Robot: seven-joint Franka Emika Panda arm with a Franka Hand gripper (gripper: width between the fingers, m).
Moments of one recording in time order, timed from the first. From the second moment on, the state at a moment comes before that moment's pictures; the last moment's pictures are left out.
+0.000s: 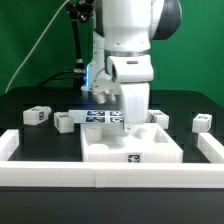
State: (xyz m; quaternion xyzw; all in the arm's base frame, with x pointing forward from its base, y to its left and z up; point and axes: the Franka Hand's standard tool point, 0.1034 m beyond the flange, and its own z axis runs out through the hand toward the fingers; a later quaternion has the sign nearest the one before) arm 0.448 0.016 0.015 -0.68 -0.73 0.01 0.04
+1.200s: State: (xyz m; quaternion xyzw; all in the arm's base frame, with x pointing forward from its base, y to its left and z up) arm 0.491 0.082 0.015 -0.72 -0.70 -0.01 0.04
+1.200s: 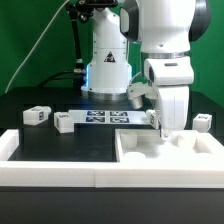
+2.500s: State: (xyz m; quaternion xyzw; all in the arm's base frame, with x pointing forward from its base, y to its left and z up) arm 0.469 0.092 0.064 -0.76 -0.65 -0.02 0.01
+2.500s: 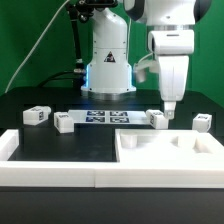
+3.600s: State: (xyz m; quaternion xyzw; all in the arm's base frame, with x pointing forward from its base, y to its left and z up) arm 0.457 0.098 0.058 -0.98 -0.21 -0.03 0.04
